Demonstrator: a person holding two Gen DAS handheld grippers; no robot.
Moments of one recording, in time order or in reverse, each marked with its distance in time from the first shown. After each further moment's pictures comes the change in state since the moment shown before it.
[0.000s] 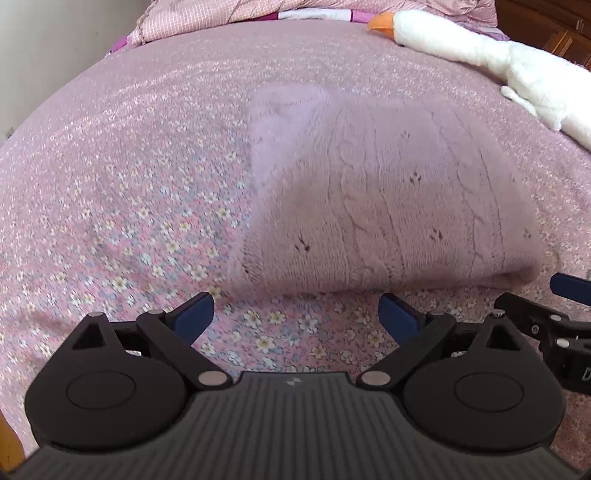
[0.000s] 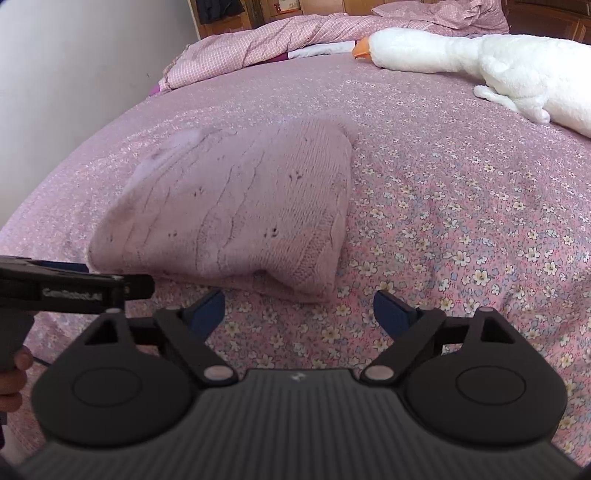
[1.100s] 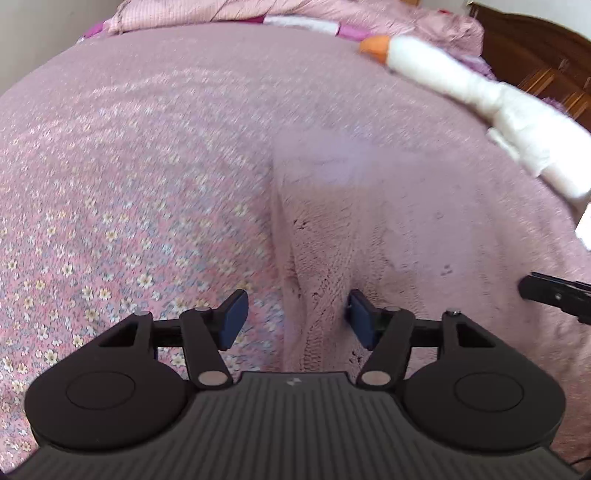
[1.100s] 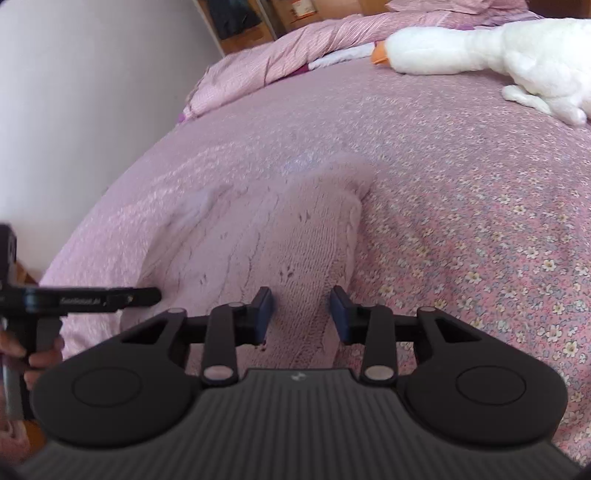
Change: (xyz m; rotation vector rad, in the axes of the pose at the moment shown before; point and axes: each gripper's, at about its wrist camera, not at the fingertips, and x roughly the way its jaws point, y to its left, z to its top) left arm 0.024 0.067 0.055 -0.061 -0.003 -0.187; right arm 0.013 -0.038 0.061 0.078 0.006 0.184
